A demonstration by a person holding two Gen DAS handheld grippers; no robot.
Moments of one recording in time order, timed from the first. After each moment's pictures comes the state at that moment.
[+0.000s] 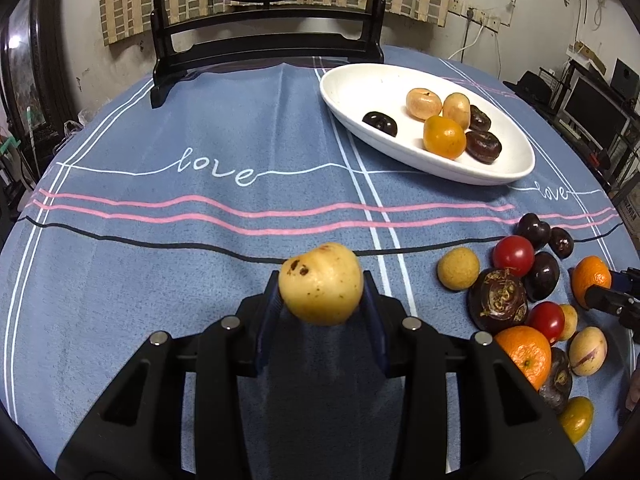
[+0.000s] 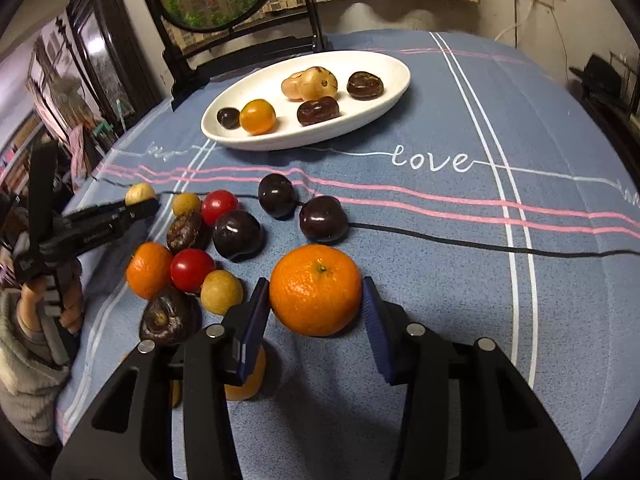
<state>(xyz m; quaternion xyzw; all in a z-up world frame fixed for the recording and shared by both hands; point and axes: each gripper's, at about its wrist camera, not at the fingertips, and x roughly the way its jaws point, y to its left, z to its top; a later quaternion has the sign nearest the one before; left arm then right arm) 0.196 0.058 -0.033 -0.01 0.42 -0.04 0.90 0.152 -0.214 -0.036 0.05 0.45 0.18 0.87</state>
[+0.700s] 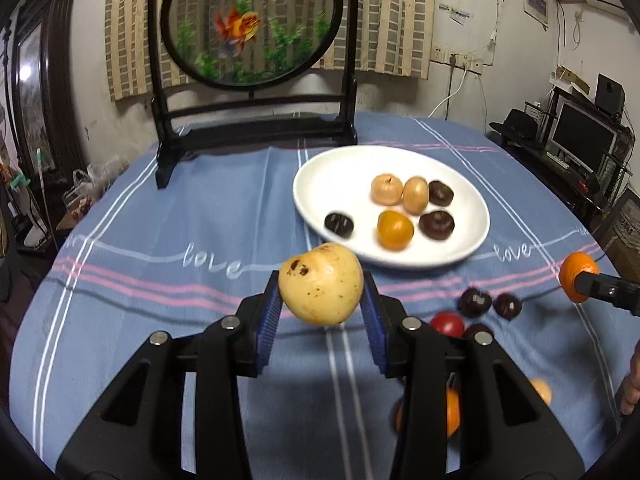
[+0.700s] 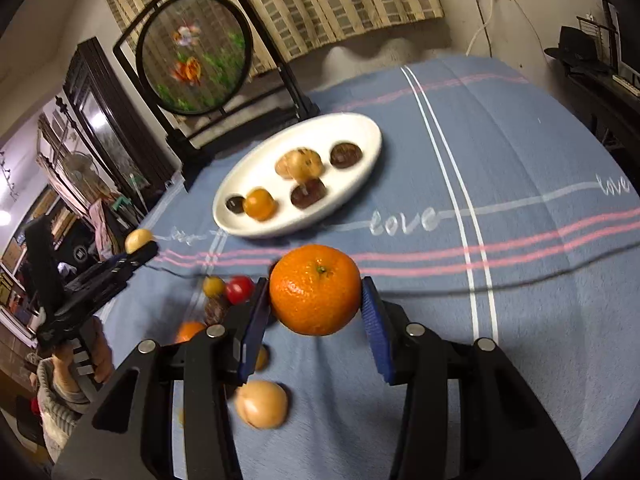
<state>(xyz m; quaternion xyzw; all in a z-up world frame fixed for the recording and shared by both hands) 0.189 0.023 0.038 0.00 0.33 -0.04 0.94 0.159 -0.249 0.007 0.15 0.39 0.18 0.89</state>
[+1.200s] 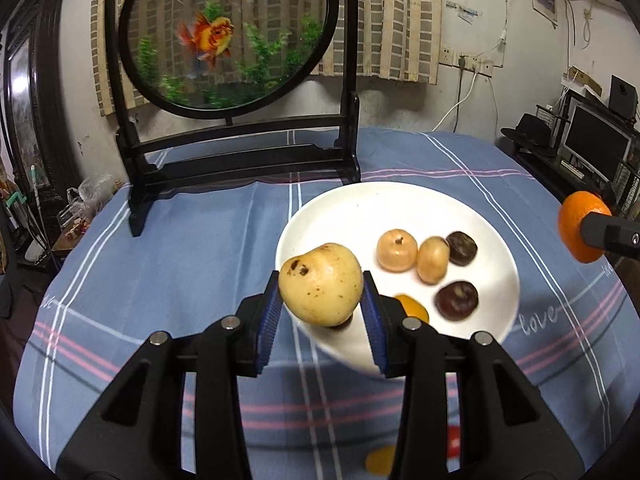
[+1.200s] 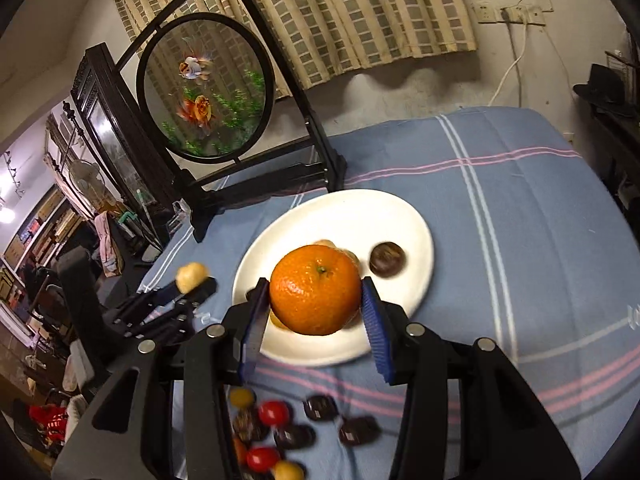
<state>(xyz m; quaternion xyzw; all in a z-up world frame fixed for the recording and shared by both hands) 0.292 0.002 0.044 0.01 0.33 -0.03 0.94 0.264 -0.211 0.059 0.14 0.36 0.20 0.90</state>
